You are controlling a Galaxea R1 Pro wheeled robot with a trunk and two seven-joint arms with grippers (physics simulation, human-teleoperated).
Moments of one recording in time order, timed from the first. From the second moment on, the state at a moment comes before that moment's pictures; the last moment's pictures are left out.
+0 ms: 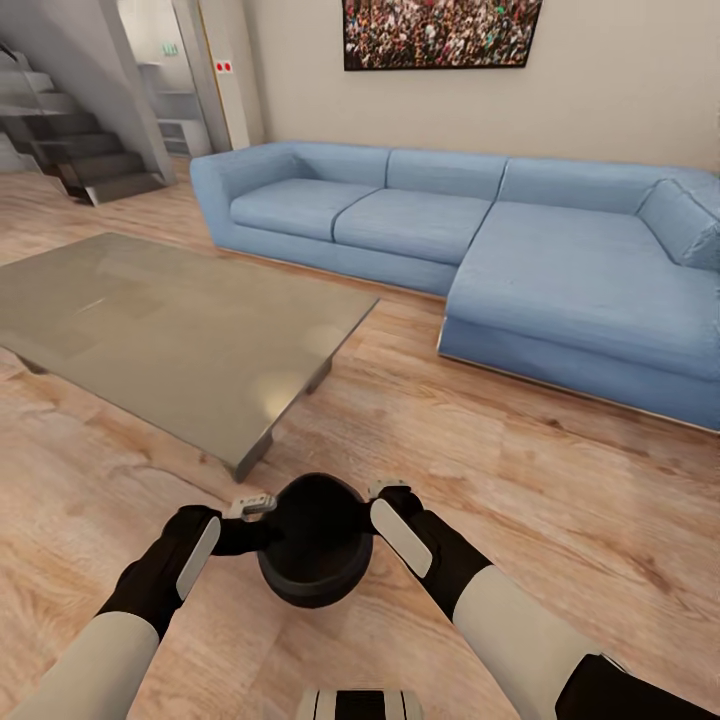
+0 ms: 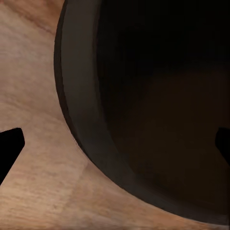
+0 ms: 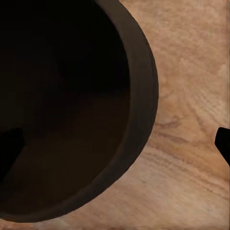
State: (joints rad) left arm -0.64 0.07 -0.06 -0.87 0.25 0.87 -0.12; right arm -0.81 0.17 0.64 -0.77 -0.87 0.67 -0.53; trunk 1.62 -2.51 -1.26
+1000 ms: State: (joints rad) left arm -0.64 0.07 -0.06 -0.88 0.25 0.87 -0.12; right arm -0.81 0.17 0.64 -0.77 -0.87 0.67 -0.53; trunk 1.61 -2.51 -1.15
